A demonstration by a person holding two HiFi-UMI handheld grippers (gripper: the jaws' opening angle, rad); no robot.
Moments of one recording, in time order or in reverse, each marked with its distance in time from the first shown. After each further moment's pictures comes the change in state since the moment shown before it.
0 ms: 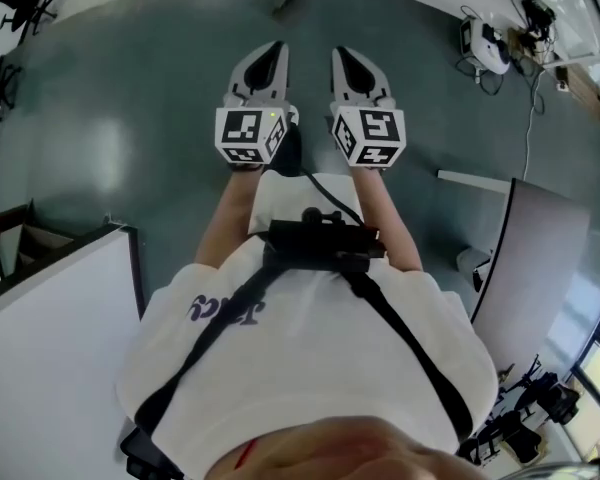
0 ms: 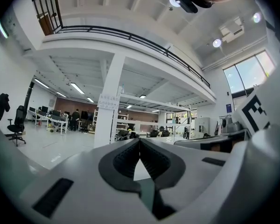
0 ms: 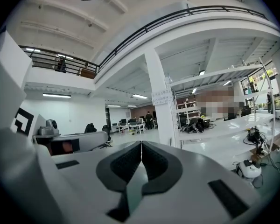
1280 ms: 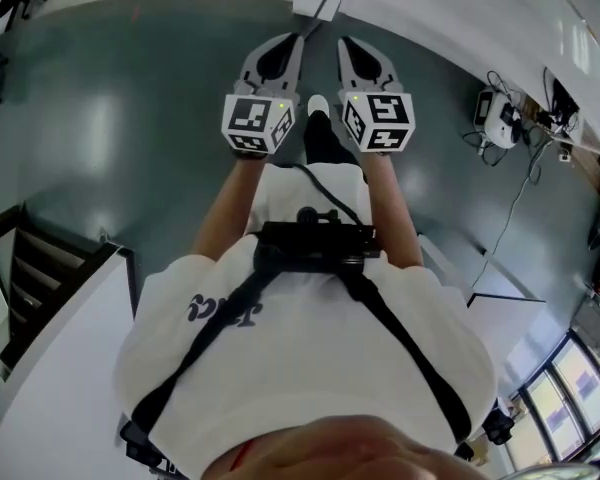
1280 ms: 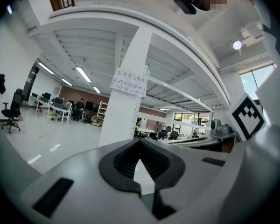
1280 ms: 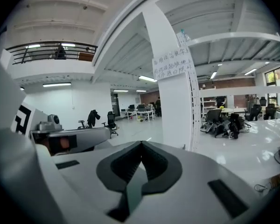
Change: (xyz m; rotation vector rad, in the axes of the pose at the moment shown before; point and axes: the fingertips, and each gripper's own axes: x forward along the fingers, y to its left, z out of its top) left arm 0.399 0.273 -0.018 -0.129 0.057 0.035; right arm 0.480 -0.145 0.029 -0.058 0.203 0.144
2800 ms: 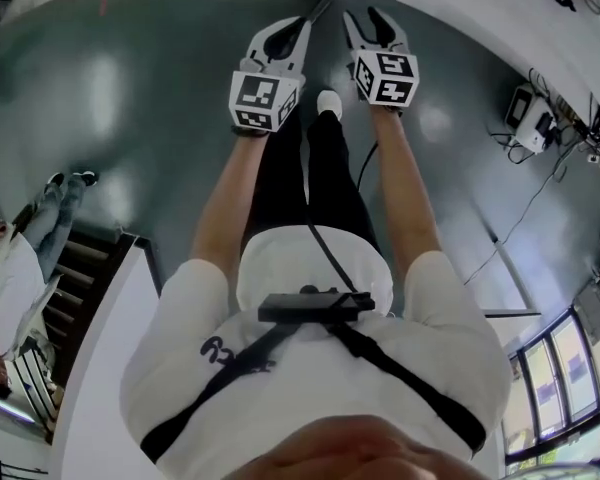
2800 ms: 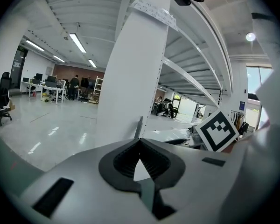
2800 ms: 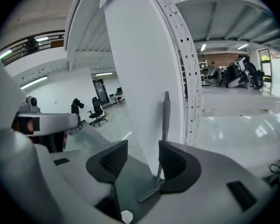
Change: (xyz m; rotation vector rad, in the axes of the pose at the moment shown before) left arm 0.247 0.158 -0.219 -0.008 0.293 -0.045; right arm 0.300 -0.204 -0.217 0.161 0.251 -0.061
